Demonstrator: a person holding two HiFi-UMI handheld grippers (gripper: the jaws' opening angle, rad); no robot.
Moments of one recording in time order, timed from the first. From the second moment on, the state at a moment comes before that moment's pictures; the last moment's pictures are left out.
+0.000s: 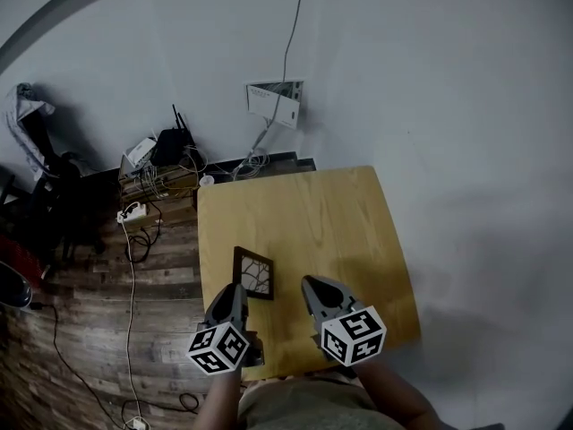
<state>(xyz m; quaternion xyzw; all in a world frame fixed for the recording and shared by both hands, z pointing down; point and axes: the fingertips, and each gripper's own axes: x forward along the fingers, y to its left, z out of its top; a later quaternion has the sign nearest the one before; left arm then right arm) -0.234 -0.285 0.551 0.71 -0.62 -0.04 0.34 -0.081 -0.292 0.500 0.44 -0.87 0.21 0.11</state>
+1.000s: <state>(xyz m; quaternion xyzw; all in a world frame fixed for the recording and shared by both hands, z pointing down) -0.252 -0.304 0.602 0.68 -0.63 0.00 0.37 -0.089 -0.292 0.521 0.44 -0.86 0.23 0.13</state>
